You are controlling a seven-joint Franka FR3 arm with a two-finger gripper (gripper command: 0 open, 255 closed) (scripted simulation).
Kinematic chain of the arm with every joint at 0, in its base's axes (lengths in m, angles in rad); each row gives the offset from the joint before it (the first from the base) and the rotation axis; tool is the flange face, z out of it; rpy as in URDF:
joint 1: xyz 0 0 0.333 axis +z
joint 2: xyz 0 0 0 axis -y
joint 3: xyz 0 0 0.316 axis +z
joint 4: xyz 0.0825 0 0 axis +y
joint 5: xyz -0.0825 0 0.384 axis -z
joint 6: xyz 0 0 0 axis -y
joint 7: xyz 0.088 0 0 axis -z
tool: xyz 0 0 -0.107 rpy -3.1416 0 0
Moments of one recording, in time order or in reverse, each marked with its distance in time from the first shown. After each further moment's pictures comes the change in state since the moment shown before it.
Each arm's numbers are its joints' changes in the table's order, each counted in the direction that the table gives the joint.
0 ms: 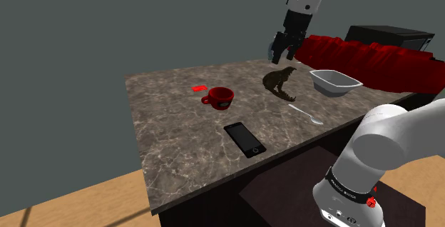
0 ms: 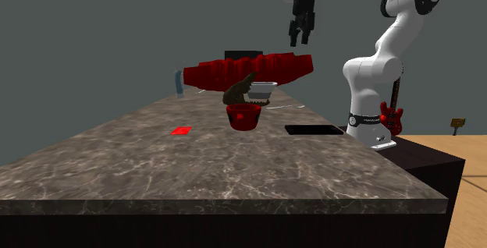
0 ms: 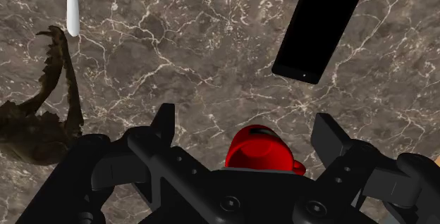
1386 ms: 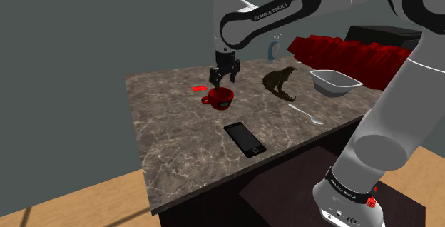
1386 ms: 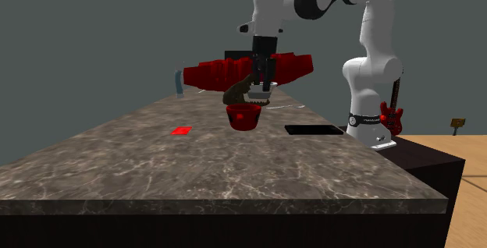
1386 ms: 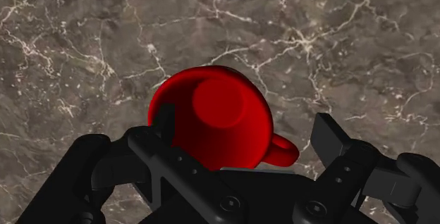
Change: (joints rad) arm 0.035 -0.708 0.202 -0.262 0.145 0.342 0.240
